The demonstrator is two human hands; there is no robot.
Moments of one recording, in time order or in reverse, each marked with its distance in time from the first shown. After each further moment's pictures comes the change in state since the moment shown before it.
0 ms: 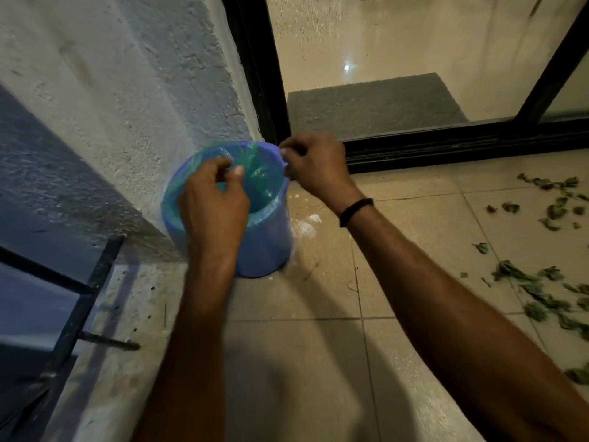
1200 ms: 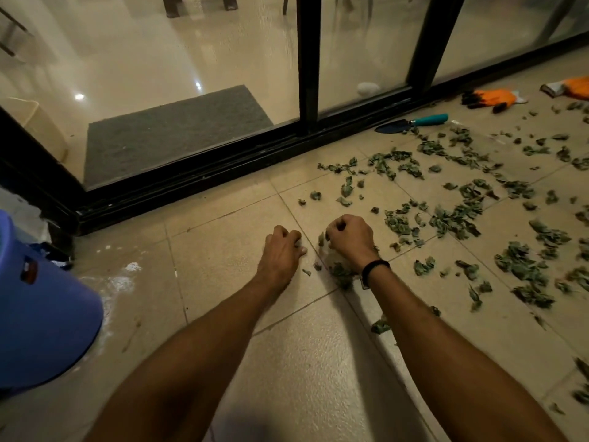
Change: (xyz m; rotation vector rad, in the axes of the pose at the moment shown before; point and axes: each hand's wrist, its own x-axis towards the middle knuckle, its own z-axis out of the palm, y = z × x) left_hand -0.223 0.095 0.364 0.136 -1.002 0.549; right_hand -0.148 0.301 -0.267 -0.319 0.369 0.709
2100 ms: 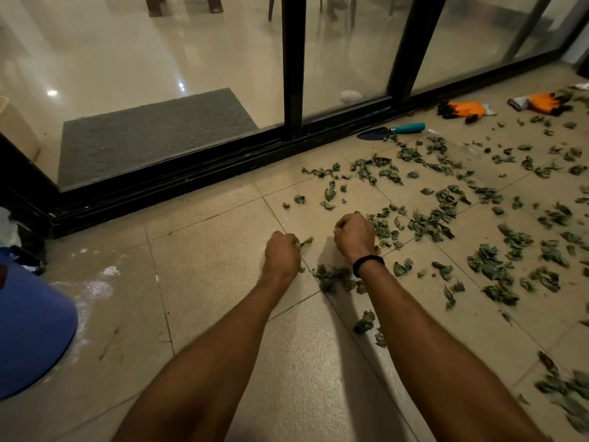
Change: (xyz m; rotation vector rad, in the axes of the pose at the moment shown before) left_hand 0.014 0.028 0.027 -0.153 0.139 -0.063; right_hand 0.013 0.012 -0.025 -0.202 0.143 0.055
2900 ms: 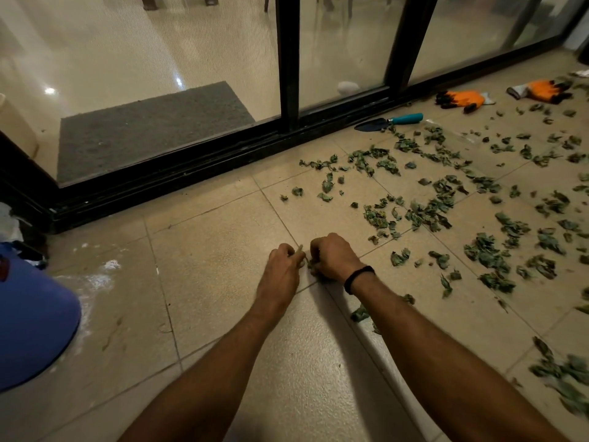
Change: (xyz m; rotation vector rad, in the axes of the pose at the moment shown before) left_hand -0.062 -0.015 -0.001 0.047 -0.107 0.202; right_hand -0.051 0.002 0.011 -0.382 -0.415 -0.350
